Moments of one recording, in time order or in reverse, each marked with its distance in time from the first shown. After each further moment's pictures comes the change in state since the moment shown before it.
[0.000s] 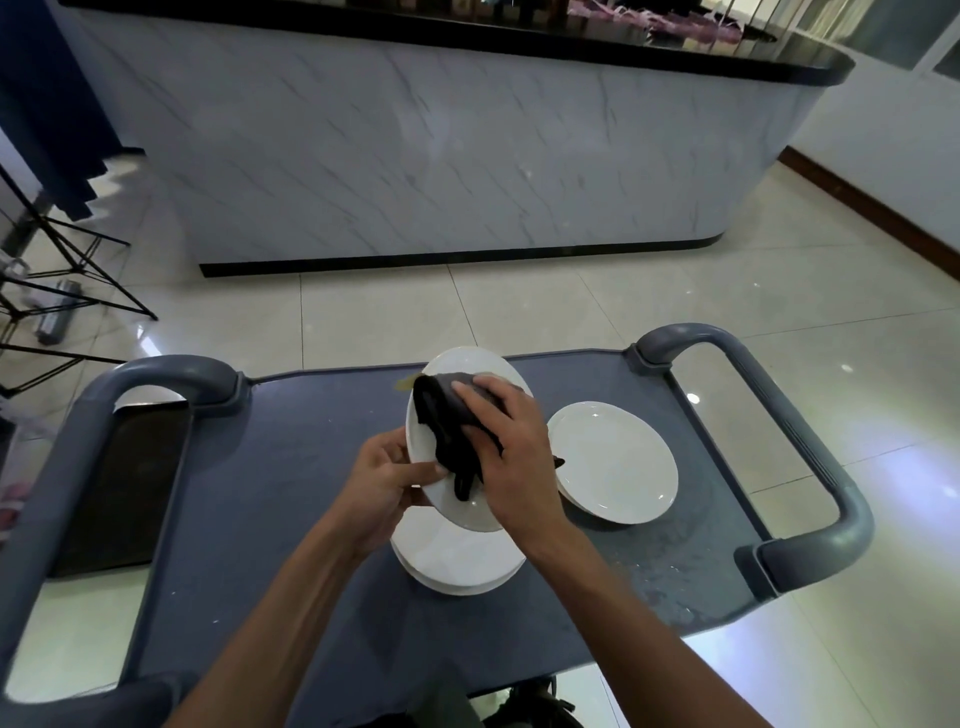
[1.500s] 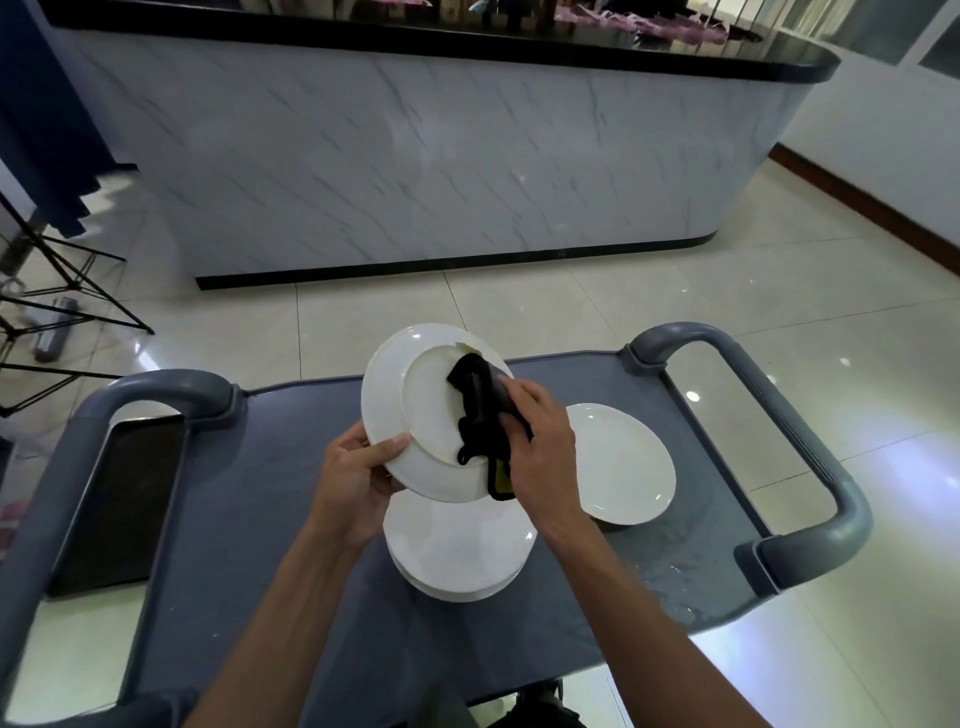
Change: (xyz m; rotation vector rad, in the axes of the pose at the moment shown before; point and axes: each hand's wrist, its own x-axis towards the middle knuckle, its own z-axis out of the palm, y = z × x) left_hand 0.008 0.005 -0.012 -0.233 0.233 0.046; right_hand 0.008 0.034 -0.010 0.048 0.119 0.145
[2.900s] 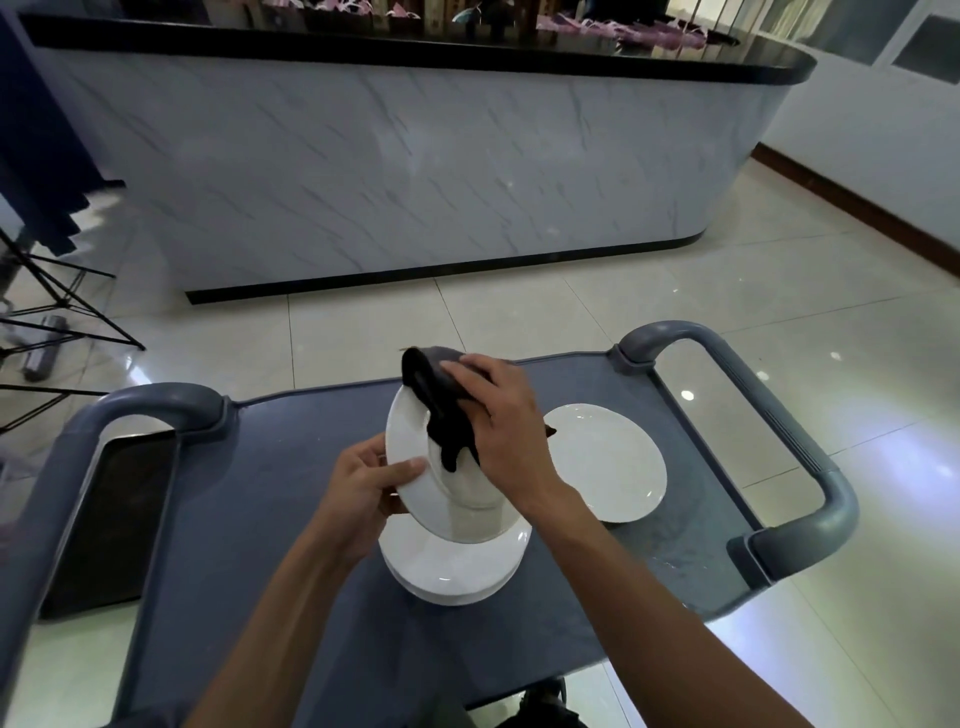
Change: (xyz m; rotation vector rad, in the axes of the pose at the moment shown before) left_hand -0.009 -0.001 0.008 0.233 -0.153 -0.058; right_hand 0.021 -0.032 0.003 -0.155 -0.091 -0.190
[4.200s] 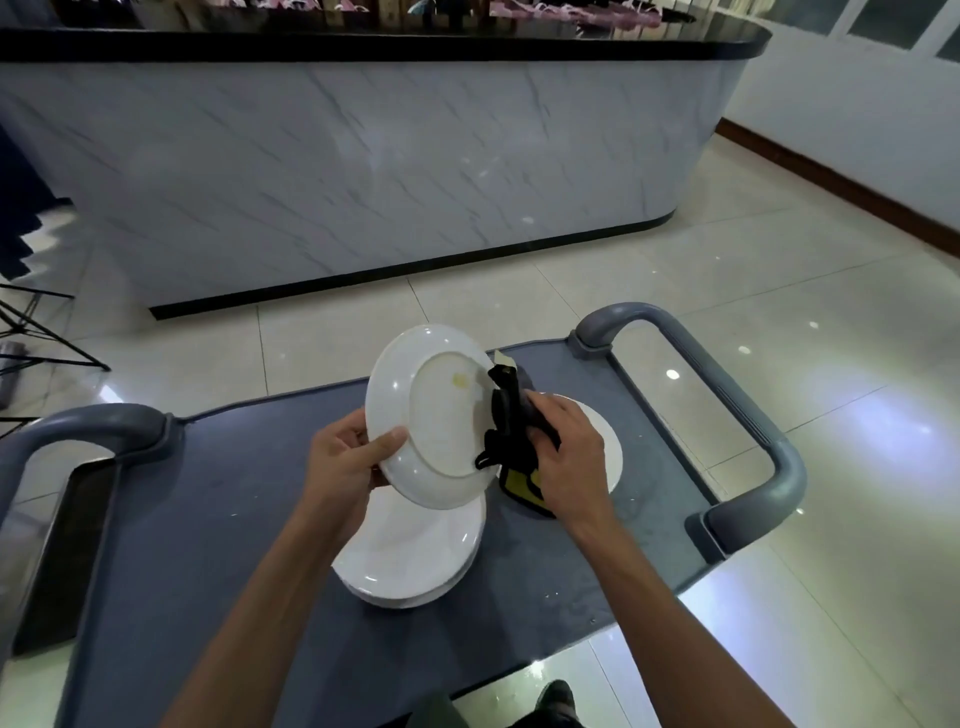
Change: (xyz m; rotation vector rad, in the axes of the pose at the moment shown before) left_hand 0.016 0.001 0.061 0.070 0.077 0.115; right_hand -0.059 0.098 -0.072 0.043 0.141 0.287
